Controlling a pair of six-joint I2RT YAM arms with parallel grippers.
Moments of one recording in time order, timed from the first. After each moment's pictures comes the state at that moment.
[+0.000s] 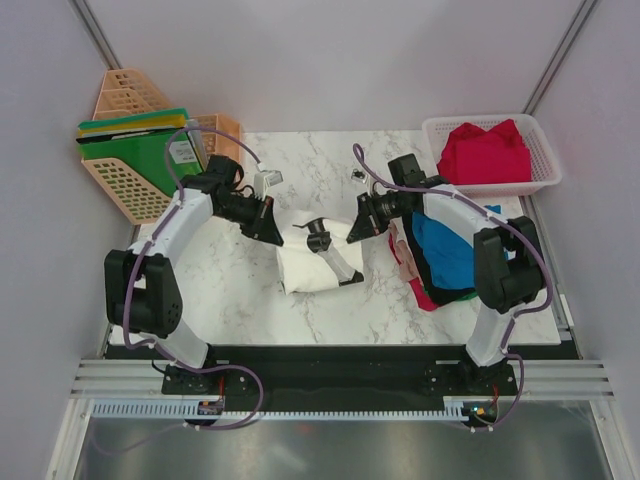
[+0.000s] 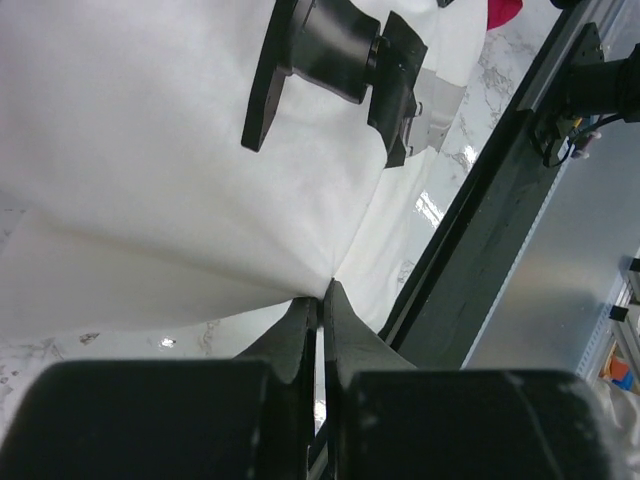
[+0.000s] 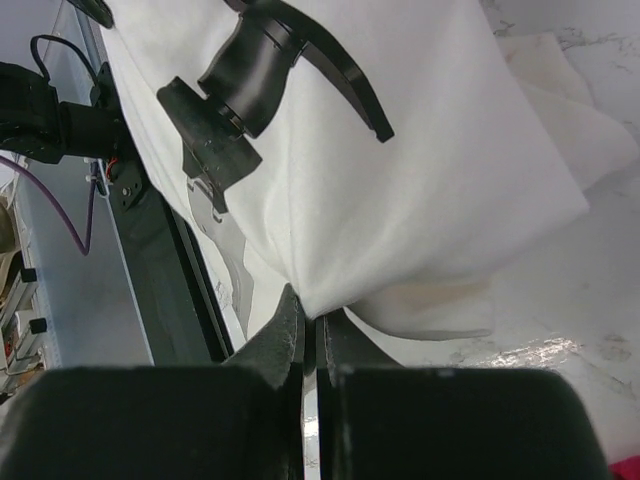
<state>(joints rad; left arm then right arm) -0.16 1.62 1.30 -0.92 0.84 0.34 0.36 1.85 1.35 -0.54 -0.93 -0.11</state>
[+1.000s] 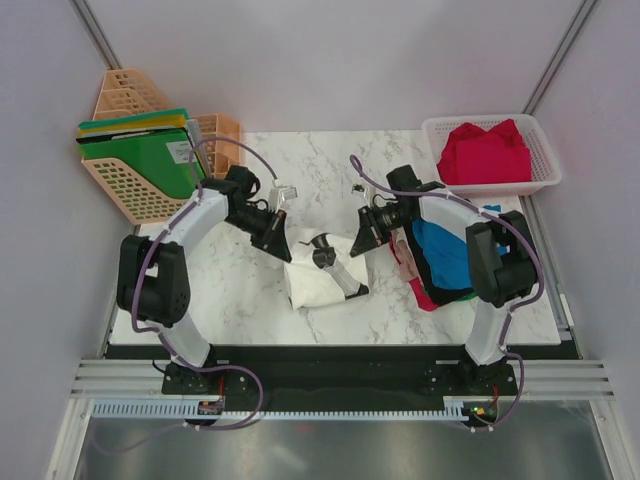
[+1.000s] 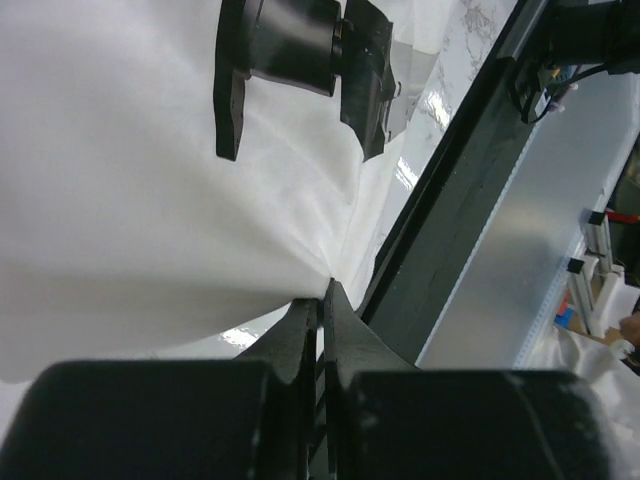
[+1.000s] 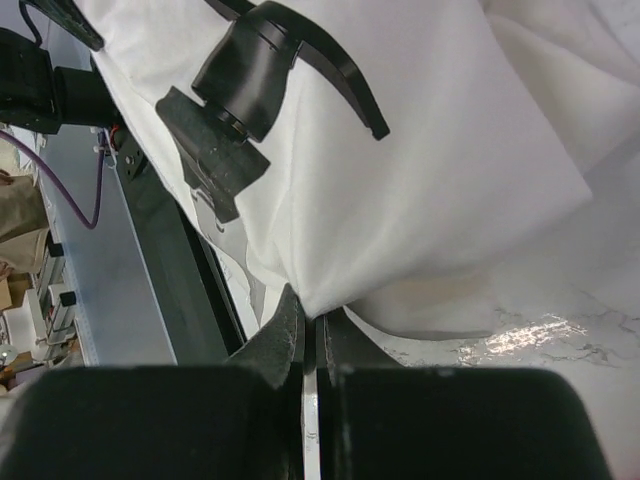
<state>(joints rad) -0.25 1.69 1.30 -0.98 0.84 0.34 0.35 1.87 1.31 -0.60 -0.95 -0.14</state>
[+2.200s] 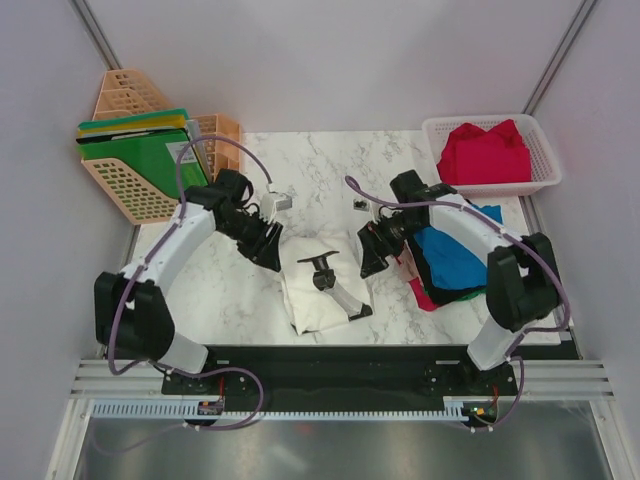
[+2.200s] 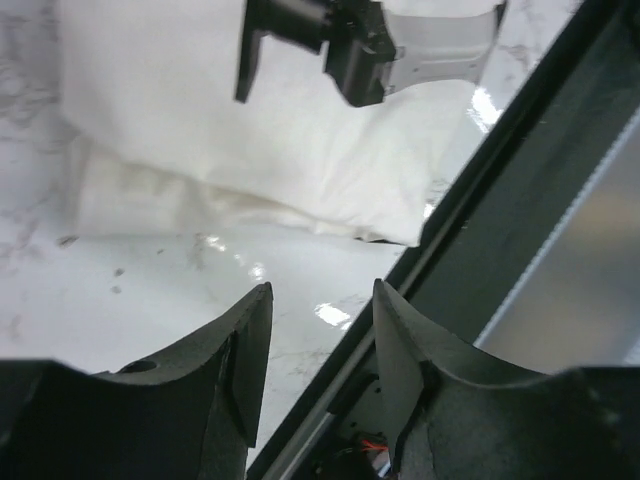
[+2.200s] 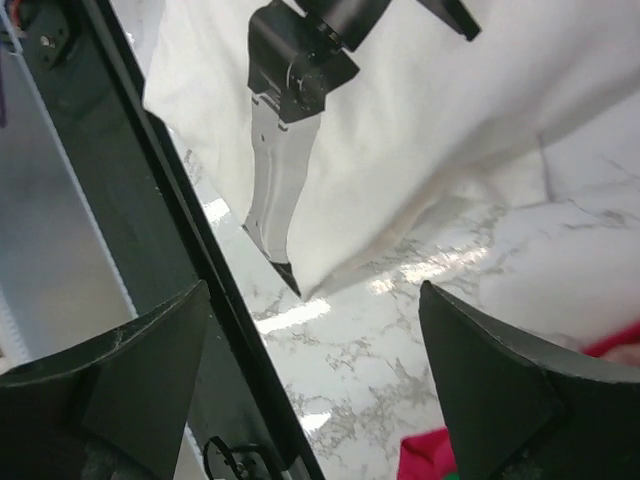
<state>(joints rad) -0.28 1.53 1.24 -1.08 0.69 0.42 0.39 1.74 1.25 -0.85 -0.82 -0.37</state>
